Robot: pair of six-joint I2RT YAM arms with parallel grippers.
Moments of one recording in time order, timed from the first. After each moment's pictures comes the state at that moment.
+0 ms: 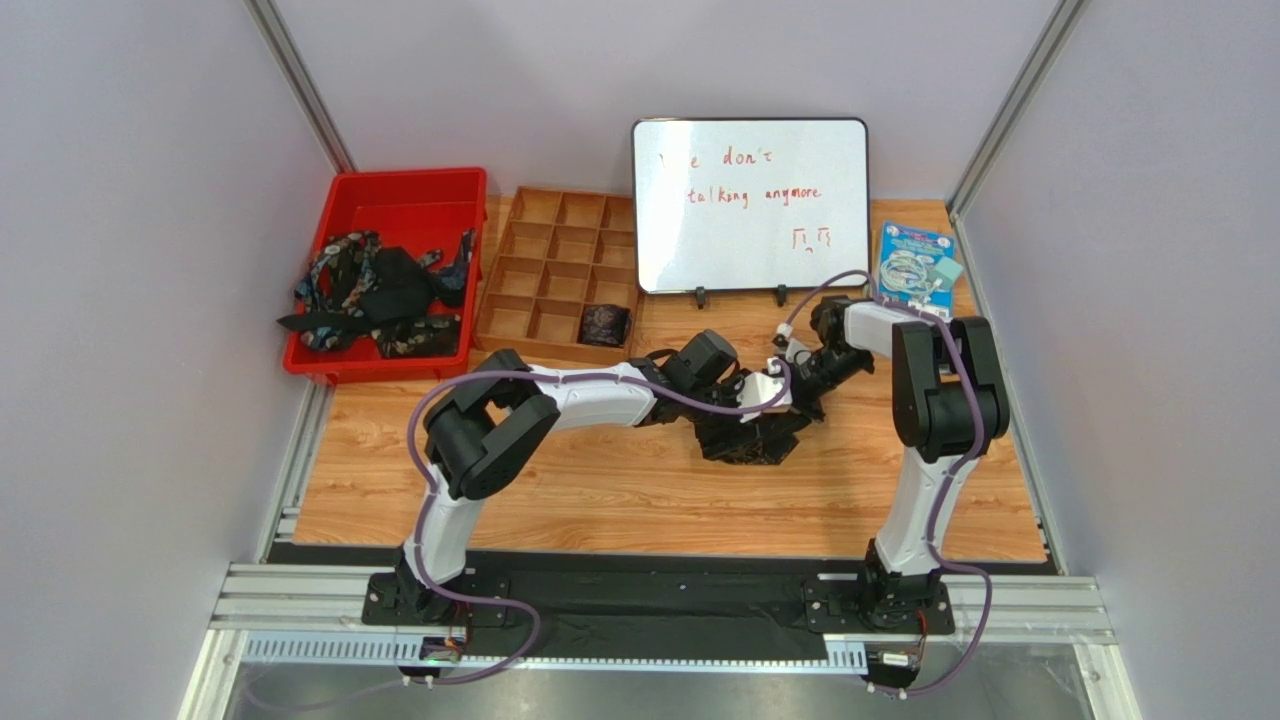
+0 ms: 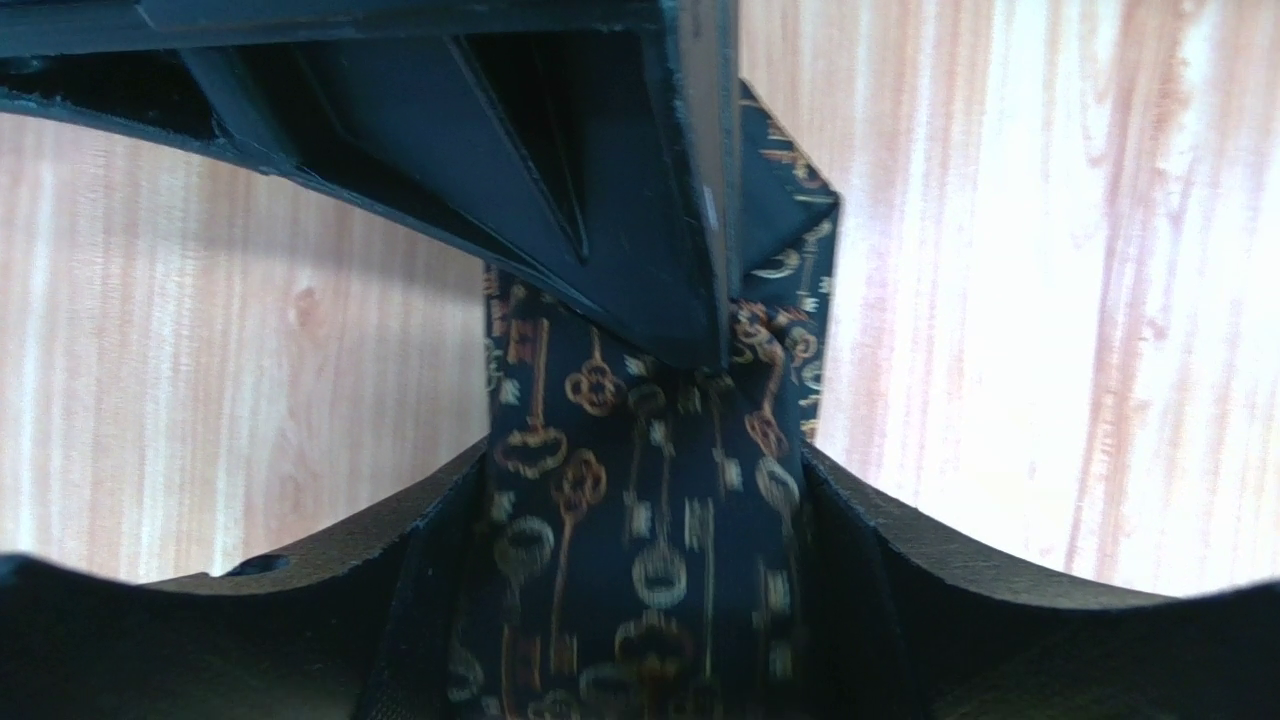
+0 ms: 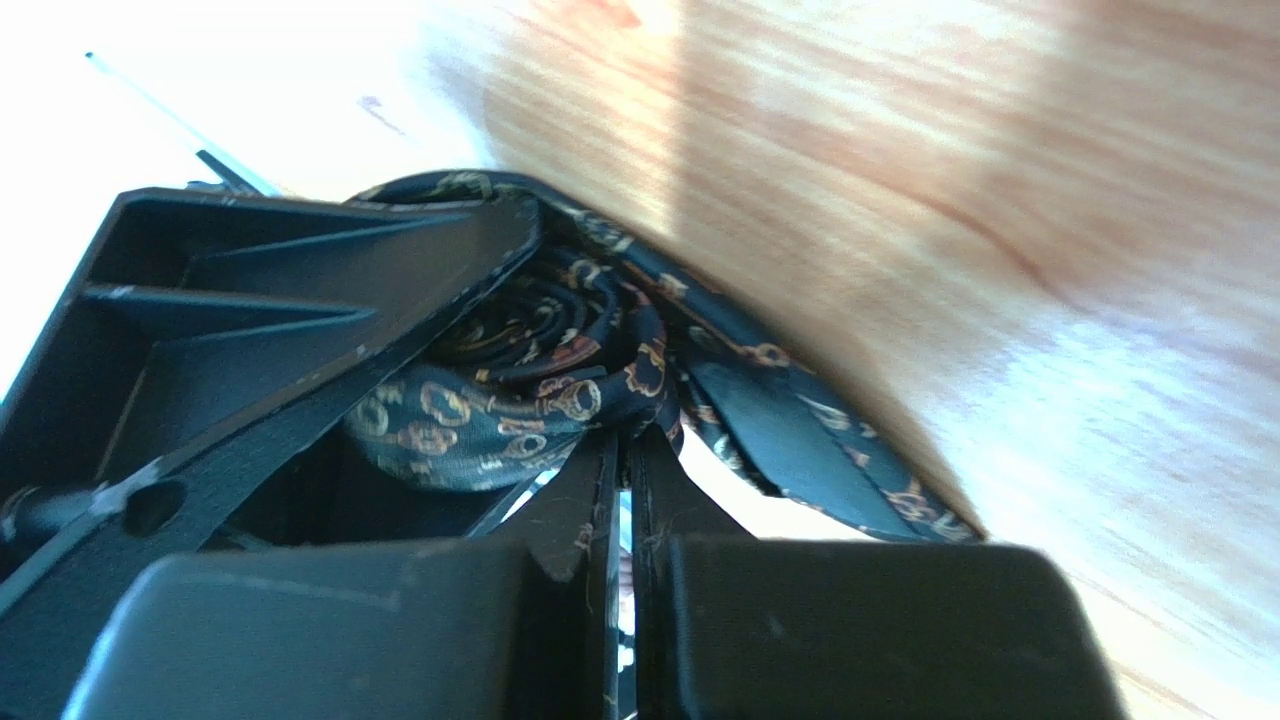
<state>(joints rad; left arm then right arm) -0.95 2.05 1.32 -0.09 0.41 0.39 0.09 1.96 1.16 -0.94 -0.73 0.10</state>
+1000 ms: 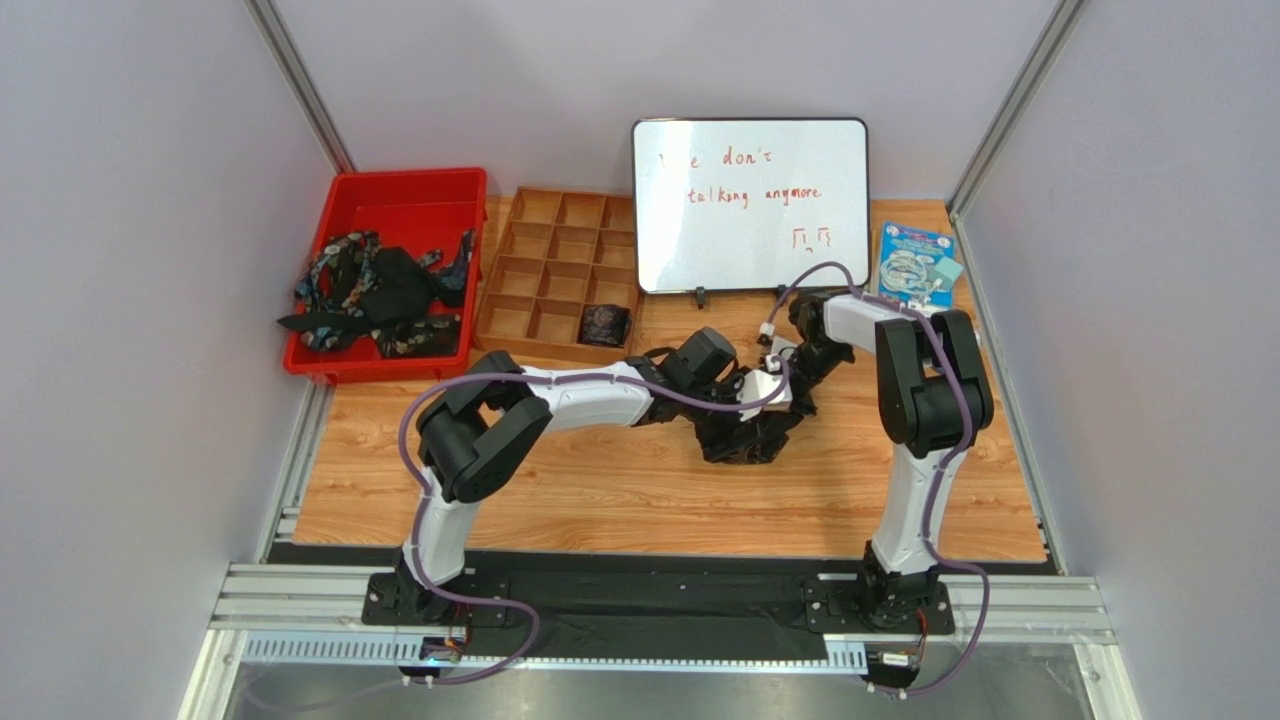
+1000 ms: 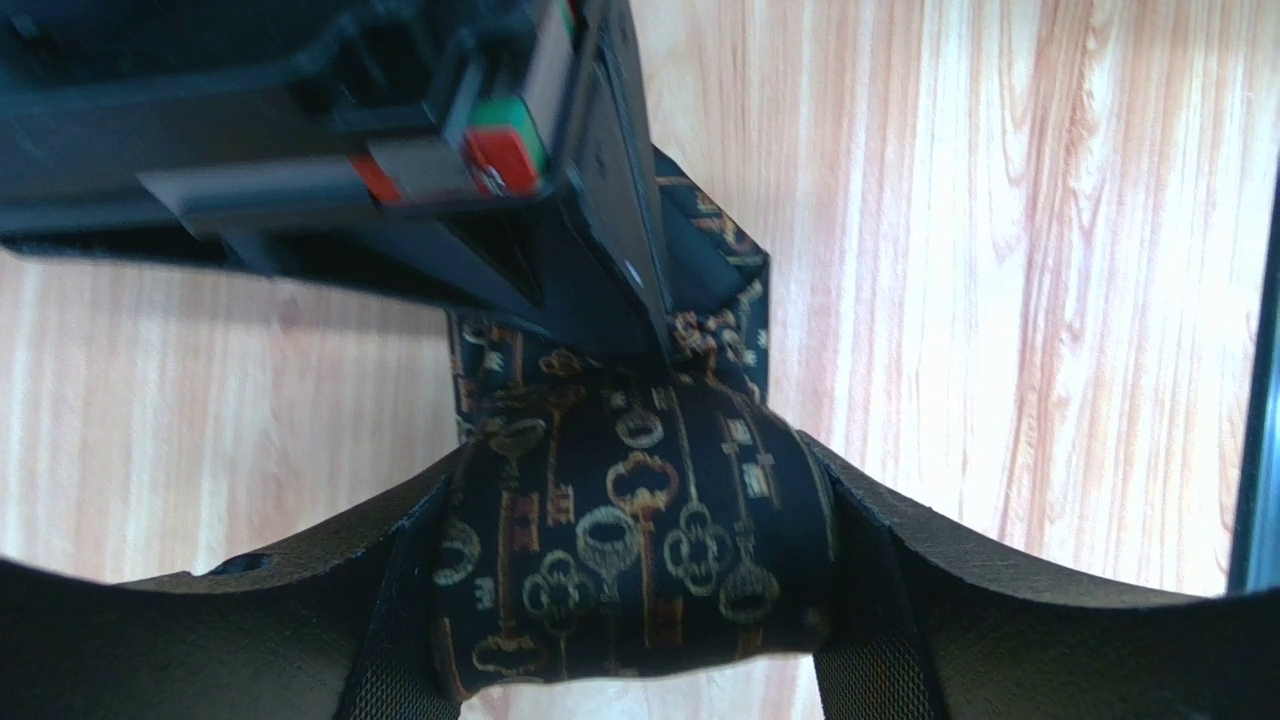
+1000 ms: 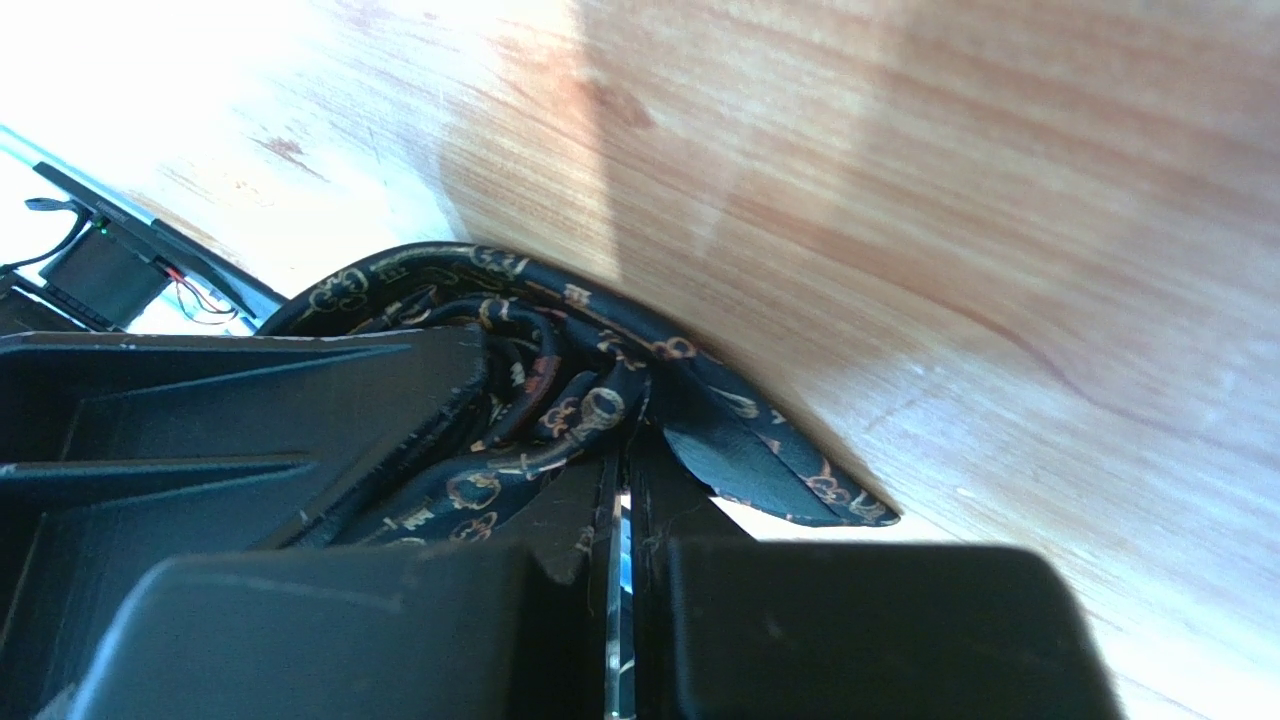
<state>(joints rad) -0.95 2.03 1.33 -0.11 0.45 0.36 0.18 2.00 1.24 -0.97 -0.59 0.10</state>
